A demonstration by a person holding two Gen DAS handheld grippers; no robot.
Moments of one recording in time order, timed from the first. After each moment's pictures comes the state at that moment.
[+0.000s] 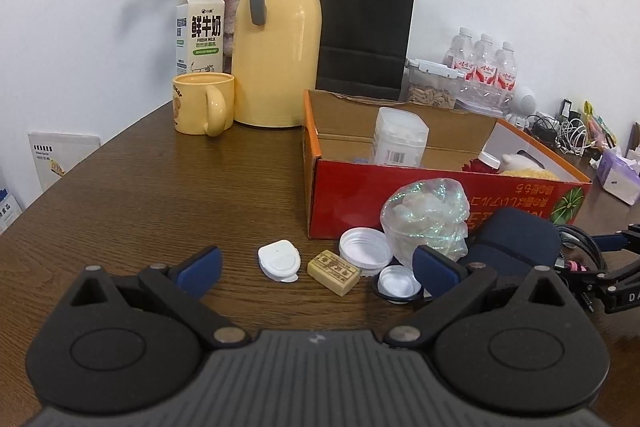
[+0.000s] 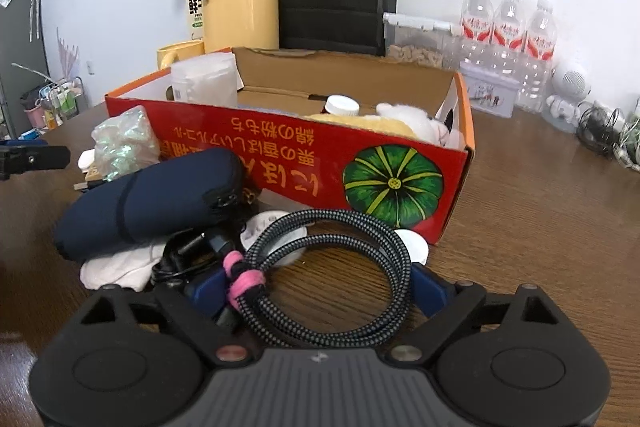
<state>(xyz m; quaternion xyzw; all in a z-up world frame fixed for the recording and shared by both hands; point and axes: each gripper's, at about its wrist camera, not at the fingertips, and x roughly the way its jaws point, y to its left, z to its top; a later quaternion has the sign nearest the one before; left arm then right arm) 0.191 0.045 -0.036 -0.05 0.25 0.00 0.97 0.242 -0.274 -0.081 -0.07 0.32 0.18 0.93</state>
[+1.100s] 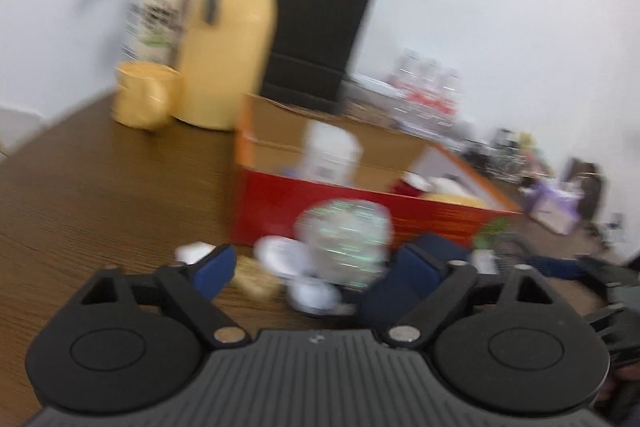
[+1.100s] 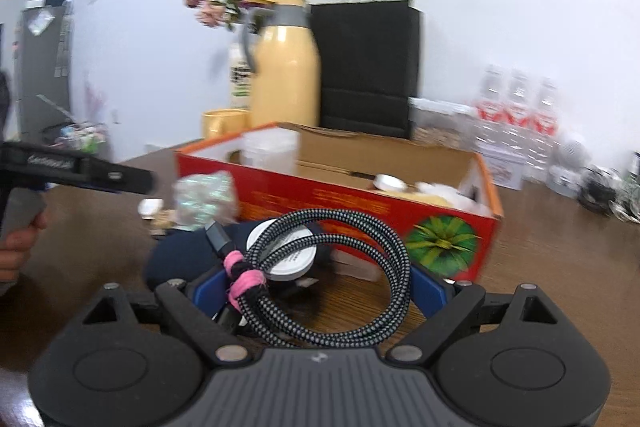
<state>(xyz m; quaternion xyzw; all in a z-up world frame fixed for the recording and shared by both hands) 0.190 0.040 -0.026 -0.13 0.25 -0.12 0.95 0.180 -0.242 -0.061 -0.06 0.20 0.21 0.95</state>
